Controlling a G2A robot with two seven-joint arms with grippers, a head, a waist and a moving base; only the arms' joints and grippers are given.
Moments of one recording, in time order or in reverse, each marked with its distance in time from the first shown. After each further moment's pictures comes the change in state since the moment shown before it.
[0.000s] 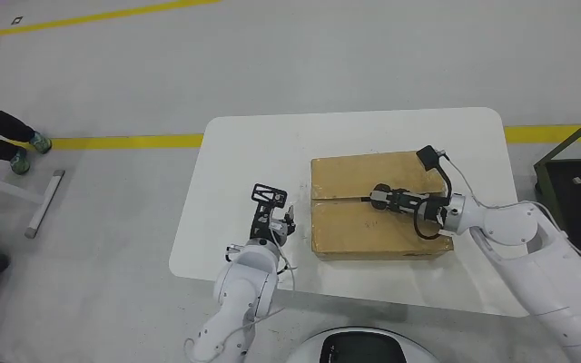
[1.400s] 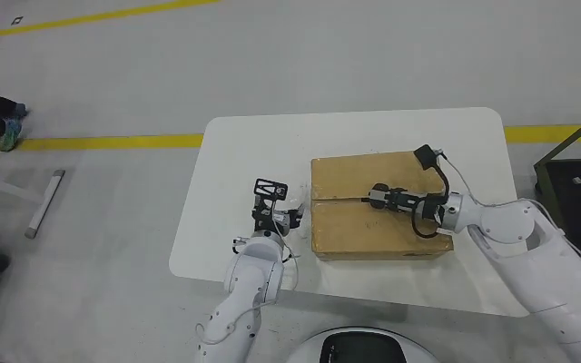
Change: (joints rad) left arm -0.087 -0.034 0.040 0.181 0.004 0.091 0.148; right arm 0.018 -0.002 -0.018 0.013 -0.006 0.004 -0.002
